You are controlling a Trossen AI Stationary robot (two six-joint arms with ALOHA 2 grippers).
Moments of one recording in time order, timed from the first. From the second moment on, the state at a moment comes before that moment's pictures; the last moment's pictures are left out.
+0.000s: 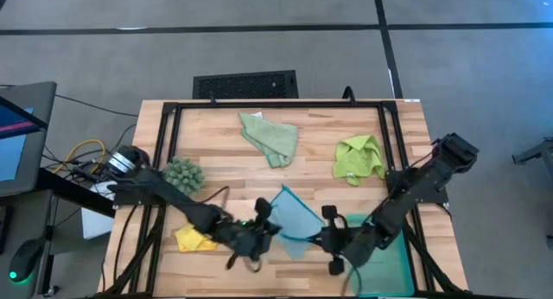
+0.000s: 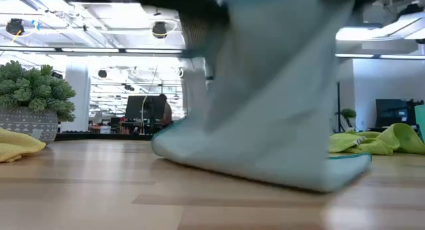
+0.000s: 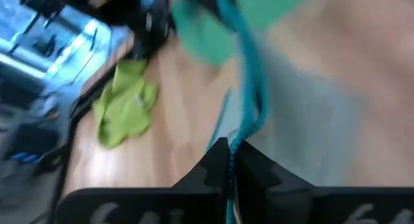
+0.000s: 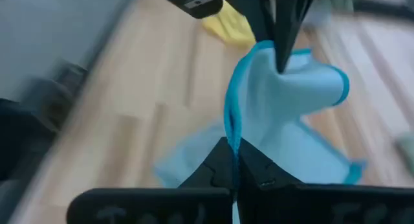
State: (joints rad) left arm -0.55 1.76 1.13 0.02 -0.59 0.32; right arm 0.75 1.57 0.96 -0.10 0.59 0.25
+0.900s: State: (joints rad) left arm -0.33 1.66 1.64 -0.79 -0.84 0.23; right arm 0.56 1.28 1.19 -0.56 0.99 0.10
